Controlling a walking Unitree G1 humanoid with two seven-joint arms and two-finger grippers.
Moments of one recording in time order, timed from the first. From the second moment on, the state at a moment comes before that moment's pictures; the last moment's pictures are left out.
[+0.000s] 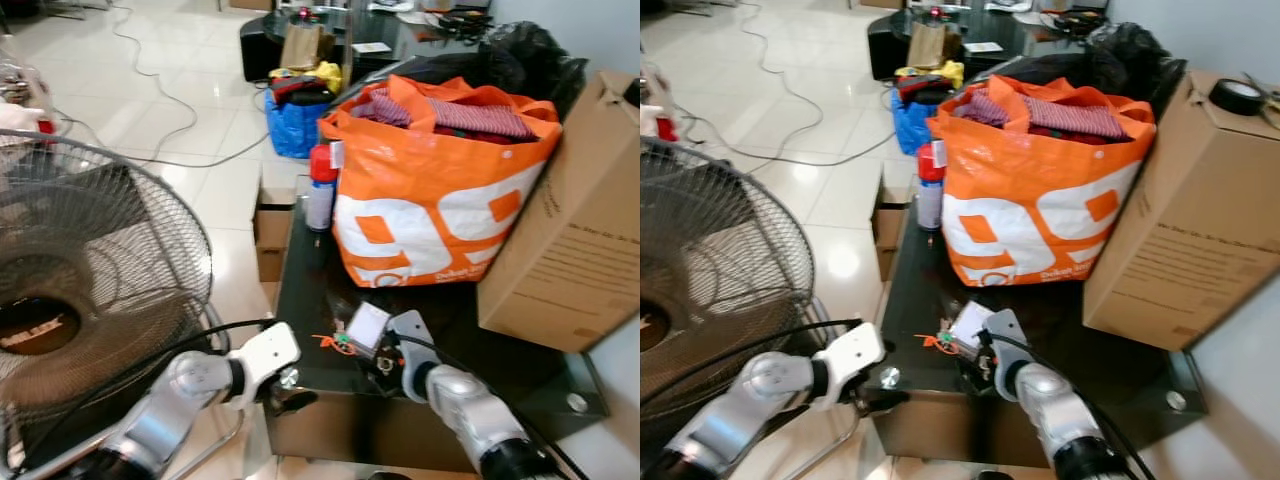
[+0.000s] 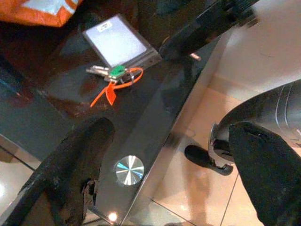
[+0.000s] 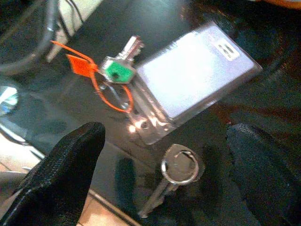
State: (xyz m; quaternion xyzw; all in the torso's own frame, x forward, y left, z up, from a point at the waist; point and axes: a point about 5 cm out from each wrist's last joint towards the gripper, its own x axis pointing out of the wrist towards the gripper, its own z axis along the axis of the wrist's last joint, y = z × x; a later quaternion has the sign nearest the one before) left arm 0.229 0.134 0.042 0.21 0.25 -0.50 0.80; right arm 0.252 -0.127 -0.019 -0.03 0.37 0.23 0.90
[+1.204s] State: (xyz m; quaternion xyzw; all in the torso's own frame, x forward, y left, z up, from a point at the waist) left arm 0.230 0.137 0.050 0.21 0.25 -0.50 0.80; right arm 0.252 -0.126 -0.036 -0.05 0.39 0.20 0.90
